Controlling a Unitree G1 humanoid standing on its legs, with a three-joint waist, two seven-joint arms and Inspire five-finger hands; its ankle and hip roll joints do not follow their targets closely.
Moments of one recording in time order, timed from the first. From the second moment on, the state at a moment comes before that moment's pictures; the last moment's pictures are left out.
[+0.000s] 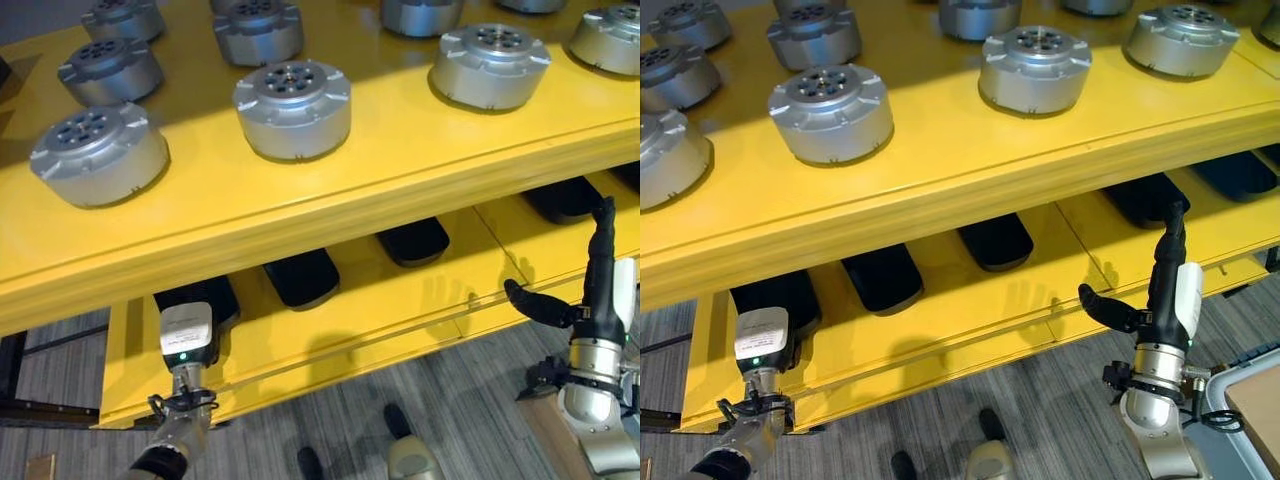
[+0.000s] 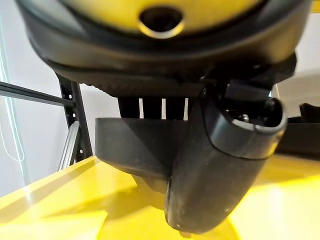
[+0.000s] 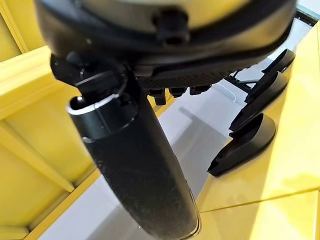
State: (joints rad) left arm -0.13 0.52 -0.36 0.72 0.80 0.18 0.84; right arm 0.14 -0.60 -0.09 0.03 -0.12 -0.33 -0.55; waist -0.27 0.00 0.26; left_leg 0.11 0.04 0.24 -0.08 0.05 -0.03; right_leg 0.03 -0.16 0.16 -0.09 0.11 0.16
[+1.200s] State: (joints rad) left arm -0.12 0.53 -0.43 0.82 0.99 0.24 0.82; right arm 0.15 -0.65 -0.06 0.03 -0.12 -0.32 -0.49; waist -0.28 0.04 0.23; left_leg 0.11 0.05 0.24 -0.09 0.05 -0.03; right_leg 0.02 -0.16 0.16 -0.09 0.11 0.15
